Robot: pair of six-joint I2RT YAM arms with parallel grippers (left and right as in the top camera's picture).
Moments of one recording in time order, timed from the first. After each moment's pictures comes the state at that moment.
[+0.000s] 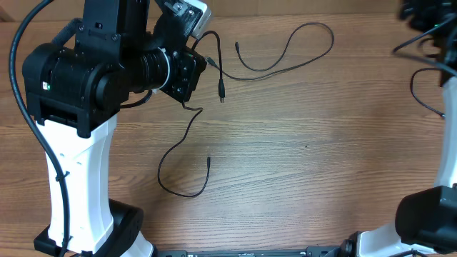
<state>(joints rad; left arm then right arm) -0.33 1.79 2.65 -1.69 0.34 0.10 -0.27 1.72 1.76 -0.52 -0.26 0.13</state>
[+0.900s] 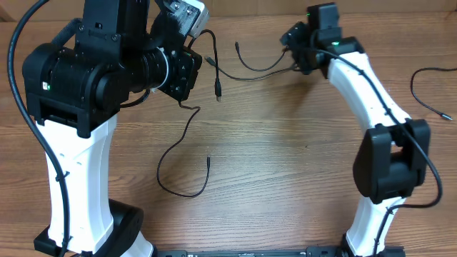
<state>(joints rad) -0.33 1.79 2.65 -1.69 0.29 0.10 0.21 2.06 1.74 -0.57 -0.07 1.08</state>
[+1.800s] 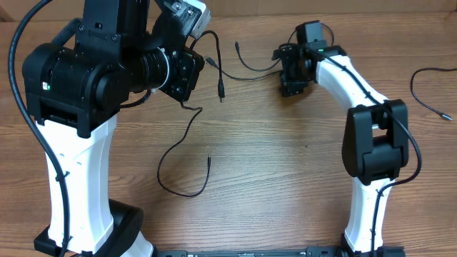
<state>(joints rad) -0.33 1.79 2.65 -1.69 0.32 0.10 0.19 2.23 1.73 -0.61 -0.28 1.51</state>
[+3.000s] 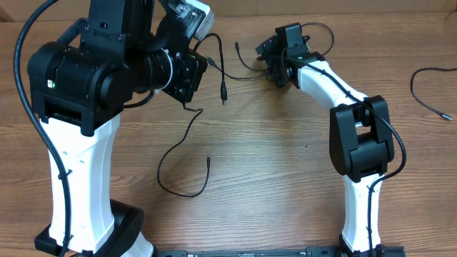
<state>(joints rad) -0.35 1.79 2.64 -1.69 0.33 0.10 0.27 2.29 1.73 -0.33 -0.07 1.21</state>
